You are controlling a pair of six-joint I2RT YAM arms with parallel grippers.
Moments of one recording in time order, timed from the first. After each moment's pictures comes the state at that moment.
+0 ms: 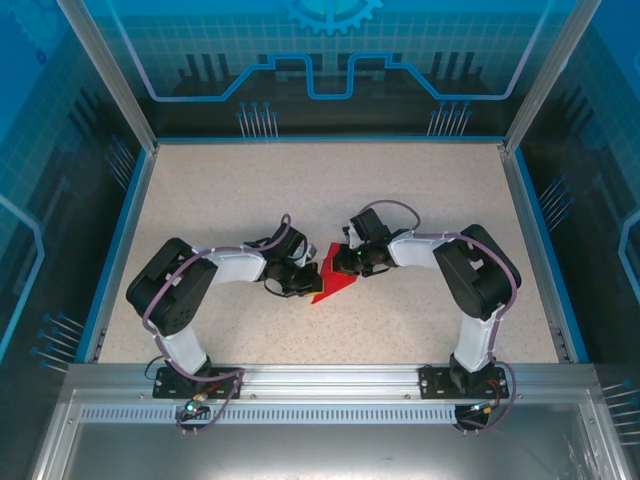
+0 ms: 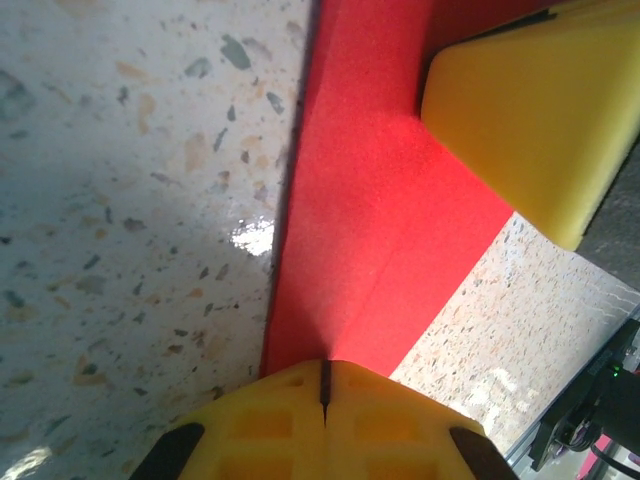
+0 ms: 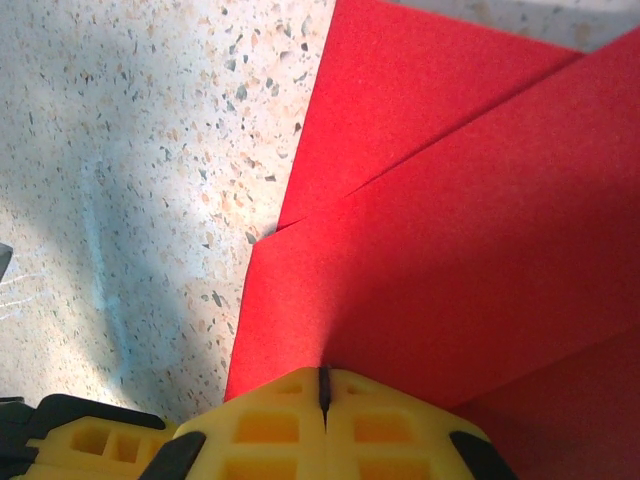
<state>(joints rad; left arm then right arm) -0.56 1.75 0.81 -0.20 0.55 -0.74 0.57 1.87 0.96 -0.16 -0.43 0.68</state>
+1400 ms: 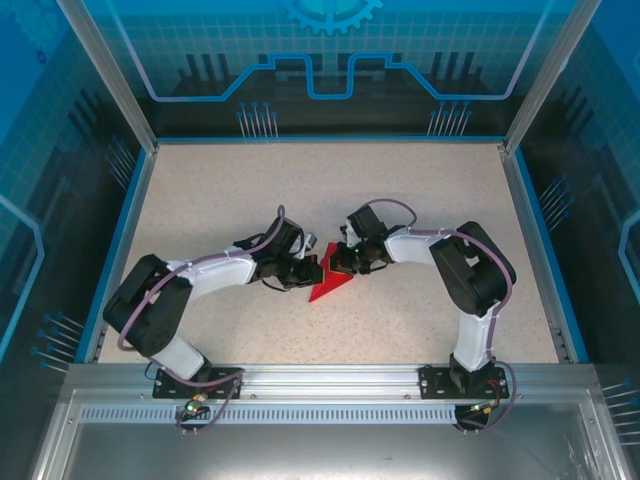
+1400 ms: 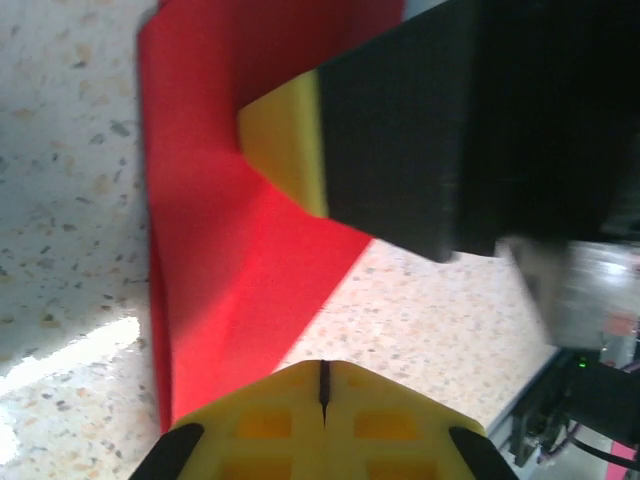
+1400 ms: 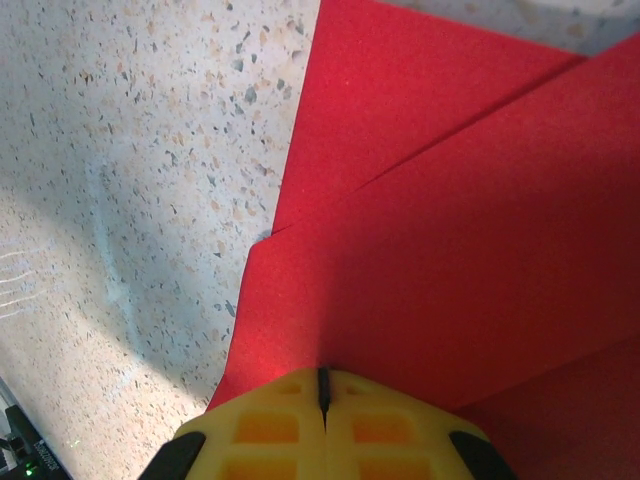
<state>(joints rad) -0.58 1.60 0.82 -0.23 0.49 -0.71 0.57 1.90 1.02 -0.20 -0.46 0.69</state>
